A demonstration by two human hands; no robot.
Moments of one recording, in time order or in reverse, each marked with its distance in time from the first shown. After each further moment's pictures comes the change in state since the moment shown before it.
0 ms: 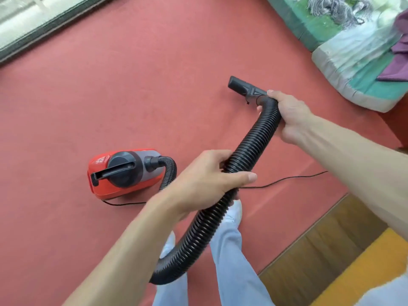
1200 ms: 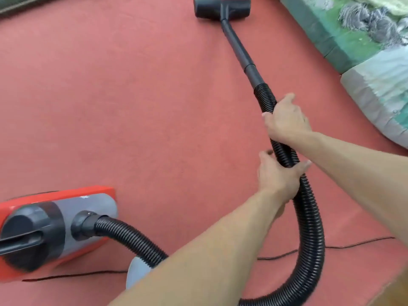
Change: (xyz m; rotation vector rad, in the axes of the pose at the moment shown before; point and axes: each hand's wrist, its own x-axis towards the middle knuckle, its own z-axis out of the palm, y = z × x) left_hand 0.379 -0.073 0.077 -0.474 0.312 -0.114; right_hand 0.281 0.018 0.035 -1.317 0.335 -0.567
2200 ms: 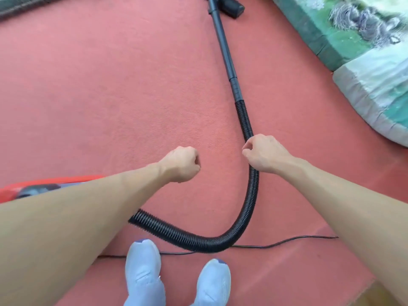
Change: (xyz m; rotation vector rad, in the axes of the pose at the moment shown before) left_hand 0.006 -0.002 -0.159 1.261 -0.049 0.137; right_hand -0.069 0.034 0.025 -0.069 -0.371 -0.222
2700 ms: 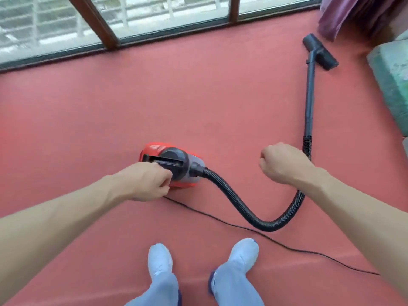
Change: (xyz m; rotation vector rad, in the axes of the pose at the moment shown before) left_hand -0.365 -0.130 -0.107 0.372 0.012 -0.171; right_hand -0.181 -0.204 -0.100 -0.522 0.022 -0.585
